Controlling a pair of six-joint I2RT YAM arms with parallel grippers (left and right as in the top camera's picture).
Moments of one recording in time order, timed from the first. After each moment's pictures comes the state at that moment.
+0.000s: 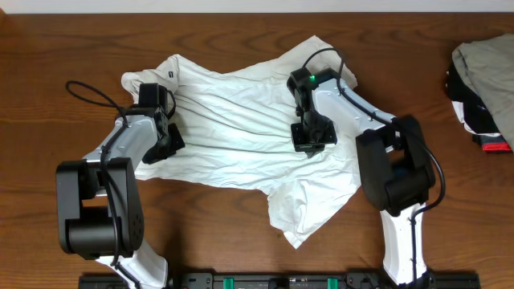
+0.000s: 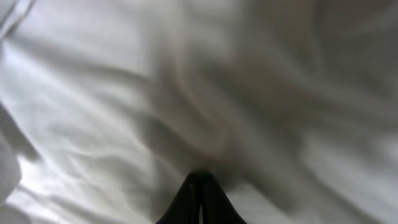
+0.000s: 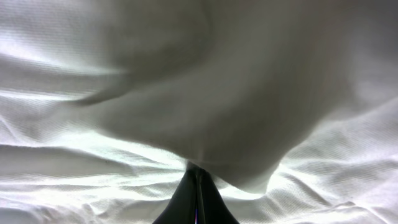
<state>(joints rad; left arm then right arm) 0.03 1.83 1.05 -0.68 -0.11 -0.41 0.44 2.22 1.62 -1.18 -0.10 0.35</state>
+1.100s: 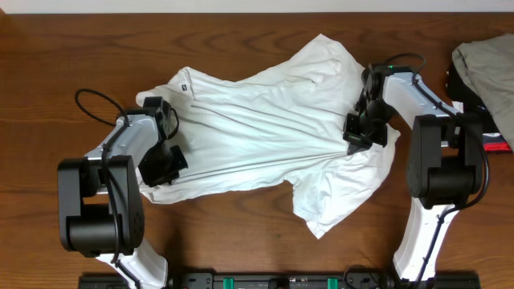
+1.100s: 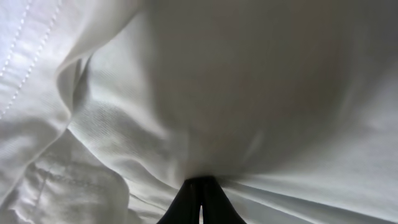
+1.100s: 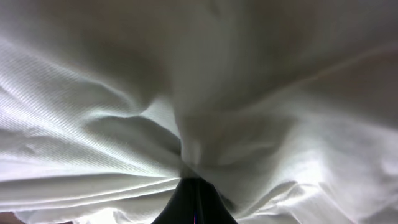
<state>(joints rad) 0.03 1.84 1.05 -0.99 -0.03 -0.44 0.06 2.18 1.52 -1.19 -0.23 0.32</state>
